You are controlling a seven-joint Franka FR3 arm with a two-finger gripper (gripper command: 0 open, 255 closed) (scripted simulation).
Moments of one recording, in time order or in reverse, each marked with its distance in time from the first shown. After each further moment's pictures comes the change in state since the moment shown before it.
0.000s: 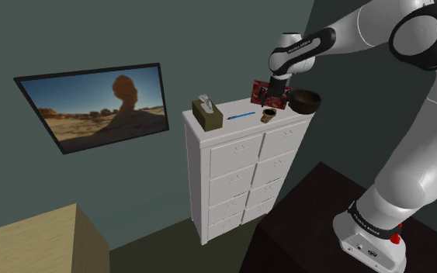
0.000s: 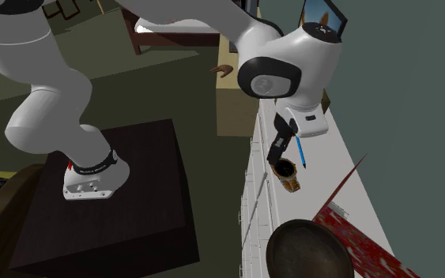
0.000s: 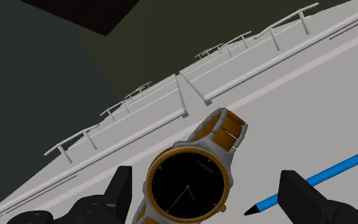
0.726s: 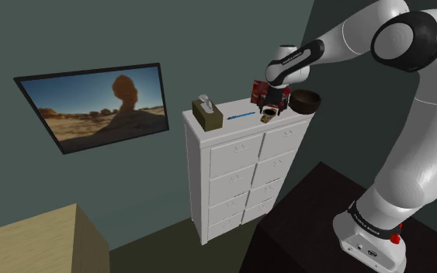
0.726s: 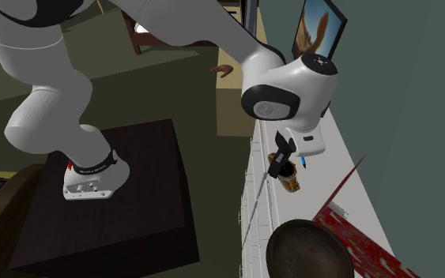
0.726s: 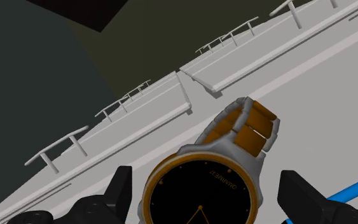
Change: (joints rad) arm -0.012 0.103 -0.006 0.004 0.017 0.102 0.009
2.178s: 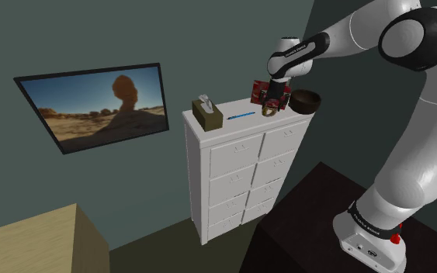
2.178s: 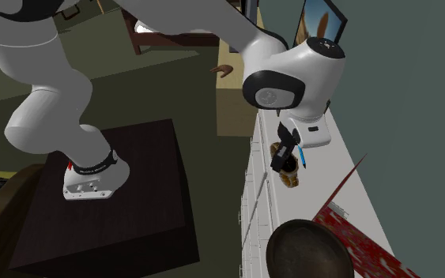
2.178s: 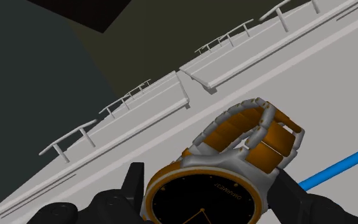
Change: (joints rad) arm 0.001 -0.045 -0.003 0.023 -0.006 -0.067 0.004
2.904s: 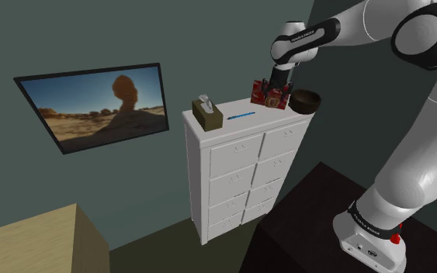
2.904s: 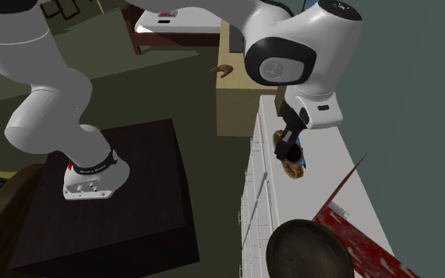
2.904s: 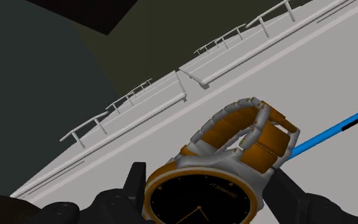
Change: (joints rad) arm 0.002 -0.071 -0.003 0.059 -0.010 -0.130 0.007
